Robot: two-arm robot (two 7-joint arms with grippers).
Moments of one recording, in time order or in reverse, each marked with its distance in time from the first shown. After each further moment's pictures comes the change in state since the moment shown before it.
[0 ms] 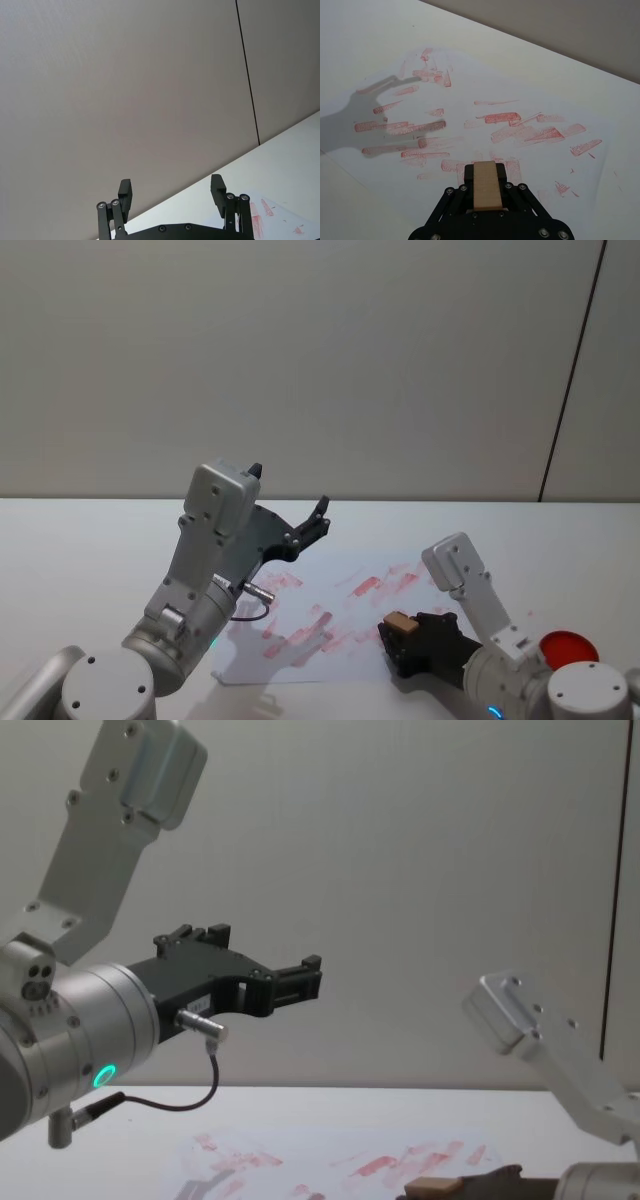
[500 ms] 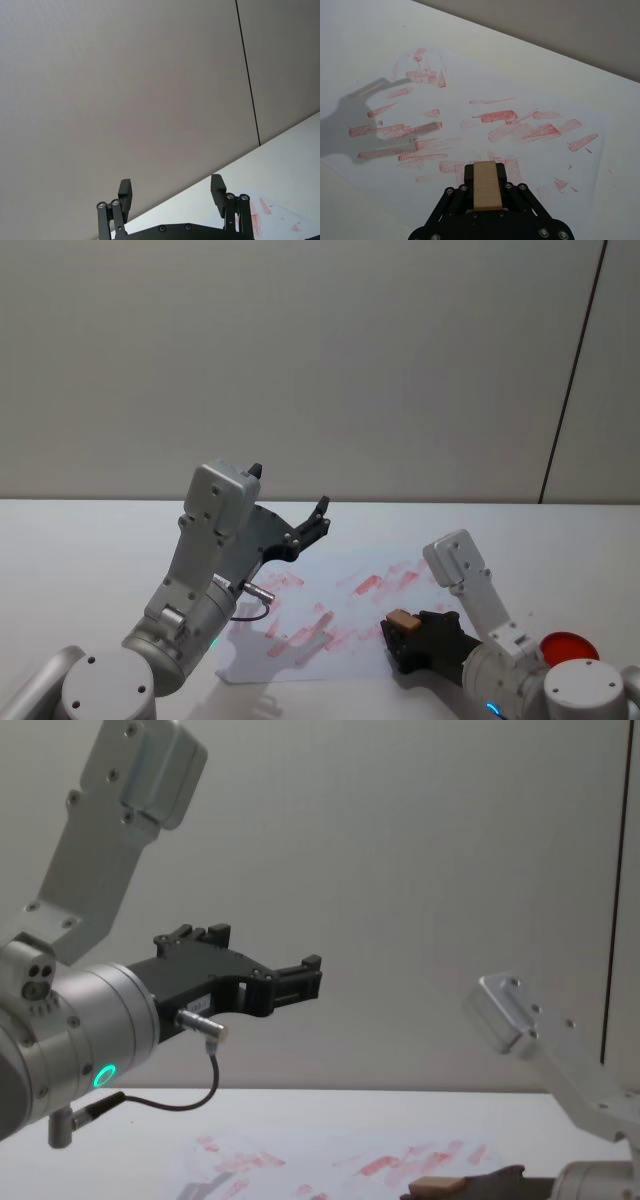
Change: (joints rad) left arm 0.000 0.000 0.000 0.000 0.000 0.000 0.000; right arm 0.008 -0.009 0.000 0.010 0.009 0.021 -0.030
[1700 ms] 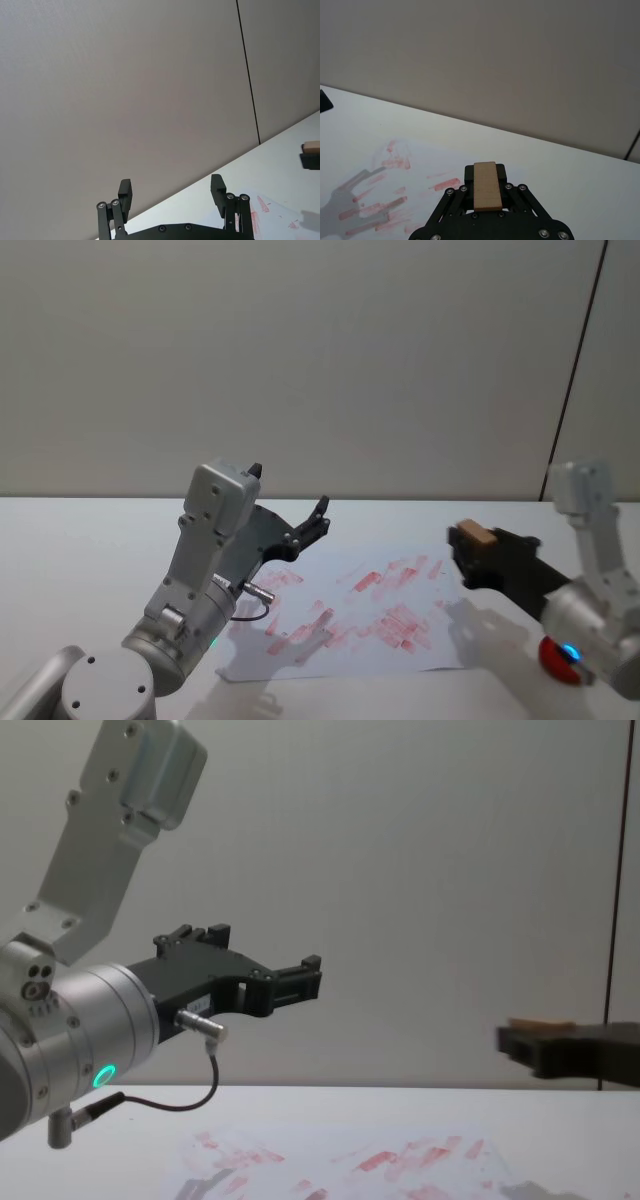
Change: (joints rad) left arm 0.000 0.000 0.000 0.000 0.000 0.000 0.000; right arm -0.073 0.104 0.124 -0.239 0.241 -0.088 -0.099
